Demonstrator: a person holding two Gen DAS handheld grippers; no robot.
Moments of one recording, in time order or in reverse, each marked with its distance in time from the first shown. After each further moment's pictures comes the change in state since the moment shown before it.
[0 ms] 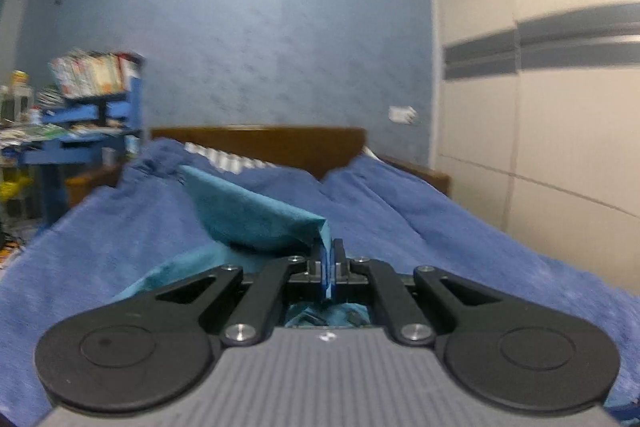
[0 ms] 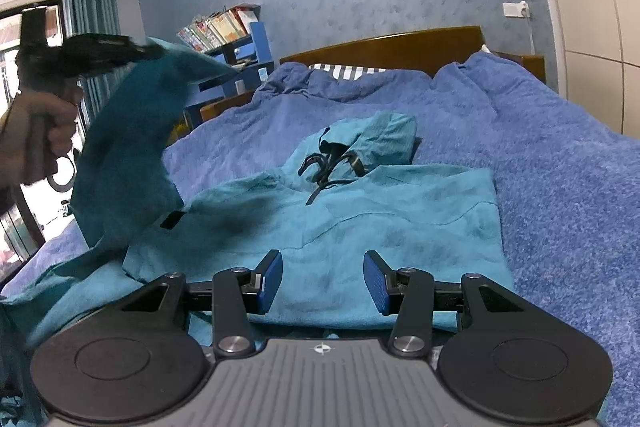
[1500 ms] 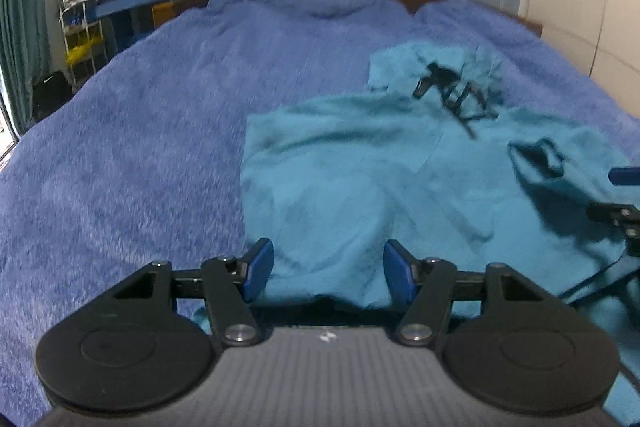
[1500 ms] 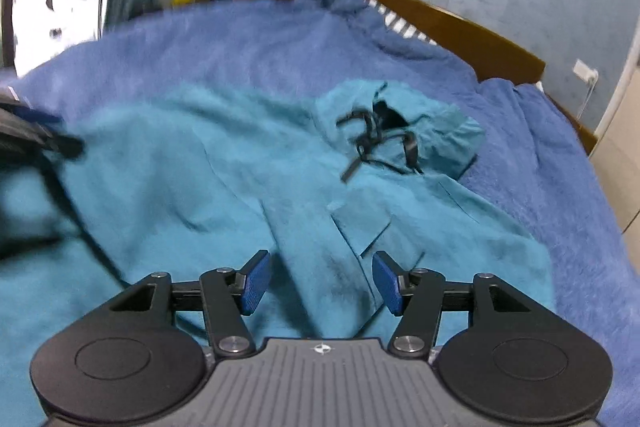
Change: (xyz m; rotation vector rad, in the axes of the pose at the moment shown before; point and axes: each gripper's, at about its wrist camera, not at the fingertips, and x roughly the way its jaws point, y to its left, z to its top) left arm -0.059 0.119 -0.194 -0.089 0.477 0.245; right arm 0.162 0.135 0.023 -0.514 0.269 -0.183
